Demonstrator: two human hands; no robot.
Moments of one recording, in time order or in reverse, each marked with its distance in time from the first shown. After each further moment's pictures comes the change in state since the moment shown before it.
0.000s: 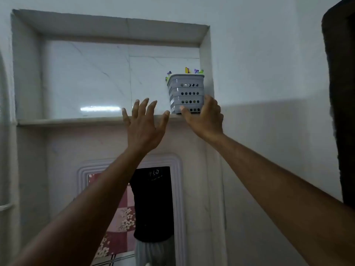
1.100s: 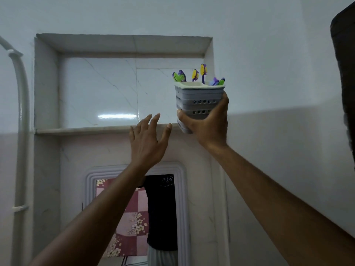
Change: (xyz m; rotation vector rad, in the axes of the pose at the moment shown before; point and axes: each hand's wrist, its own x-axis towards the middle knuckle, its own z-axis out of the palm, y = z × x) left_hand -0.021 0.017 -0.011 -0.056 -0.019 -0.080; right_hand -0.015 -0.013 -0.024 0.429 0.246 -0.081
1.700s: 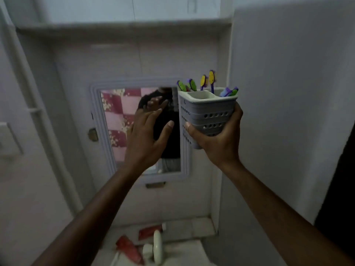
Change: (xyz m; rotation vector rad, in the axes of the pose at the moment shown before) left_hand -0.228 -0.037 -0.031 -0.056 -0.287 -0.077; right_hand -0.237 0.049 -0.100 0.062 -0.178 0.251
